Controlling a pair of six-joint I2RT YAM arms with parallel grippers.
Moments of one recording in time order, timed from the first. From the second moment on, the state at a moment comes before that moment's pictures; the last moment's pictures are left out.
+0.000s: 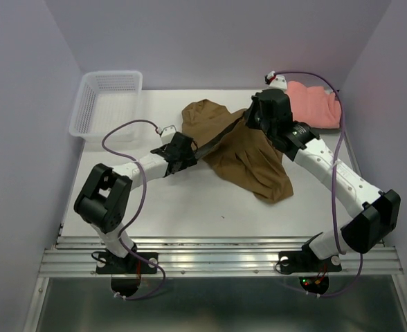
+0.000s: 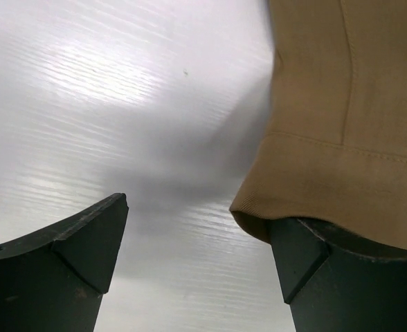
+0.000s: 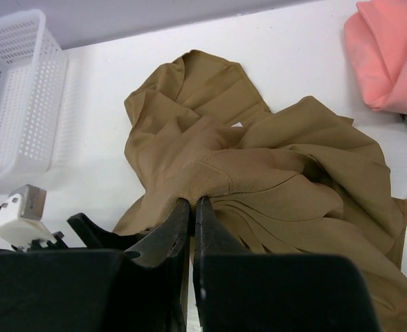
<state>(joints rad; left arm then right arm) -0.56 1.68 0.98 -0.25 -0.39 -0.78 0.57 1.45 1.43 -0.36 0.36 0.49</state>
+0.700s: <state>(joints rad) -0.43 1.67 1.03 -0.15 -0.25 -0.66 0.54 1.41 1.40 -0.39 0.34 0.48</state>
